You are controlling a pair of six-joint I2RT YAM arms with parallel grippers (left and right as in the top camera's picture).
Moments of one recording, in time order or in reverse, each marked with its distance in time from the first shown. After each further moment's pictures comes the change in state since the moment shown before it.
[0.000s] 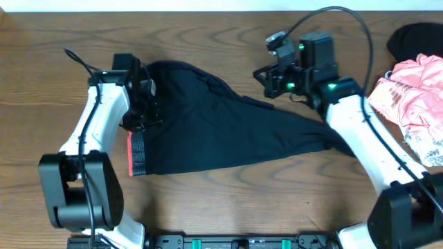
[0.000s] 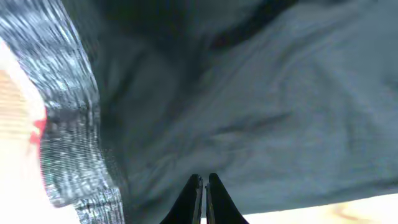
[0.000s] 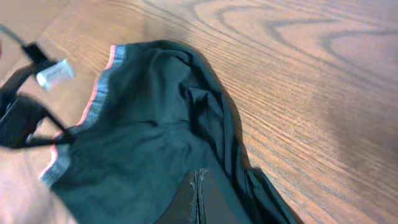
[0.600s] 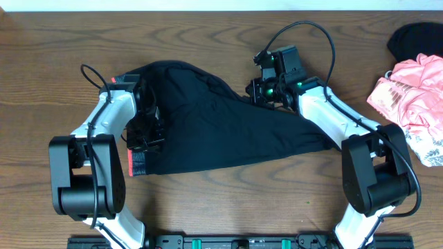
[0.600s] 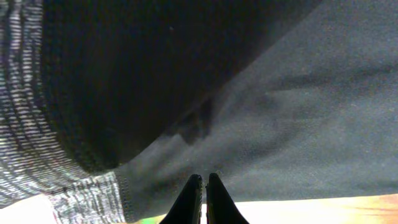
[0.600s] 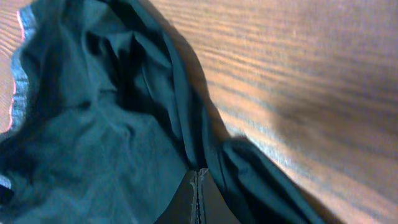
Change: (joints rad) left arm 0.000 0.068 -0.116 -0.037 -0.026 0.000; right arm 0.034 0.256 -0.001 0.039 0.088 0.161
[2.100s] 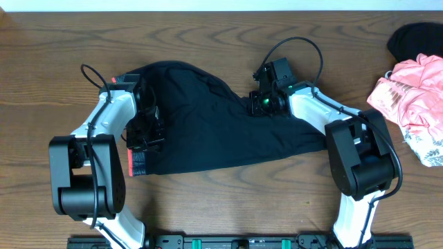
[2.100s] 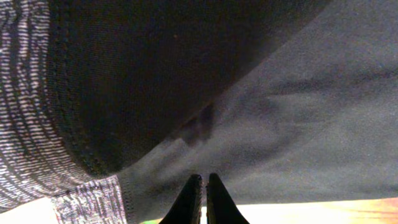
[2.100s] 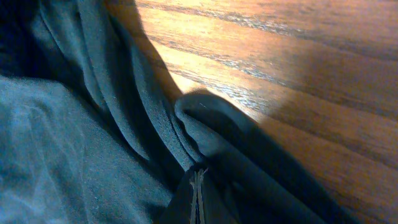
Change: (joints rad) left arm 0.000 0.000 0.000 0.008 -0.004 0.000; right arm 0.010 0.136 0.000 -0.064 0.018 0.081
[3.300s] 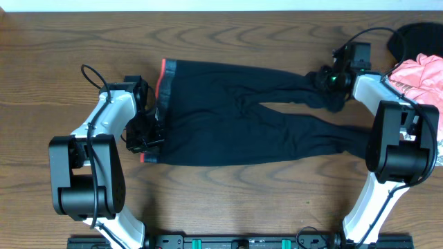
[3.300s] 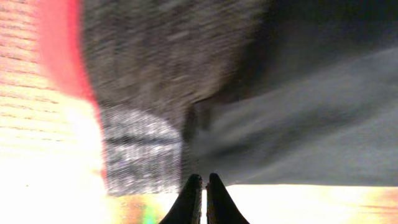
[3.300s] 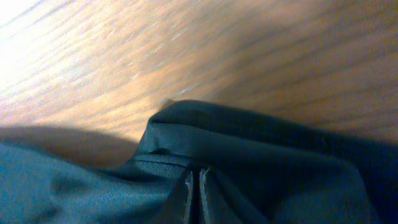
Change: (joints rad) left arm 0.000 0.000 0.000 -0.019 0.000 0.000; right arm -0.462 0.077 0.106 0.045 0.104 -0.030
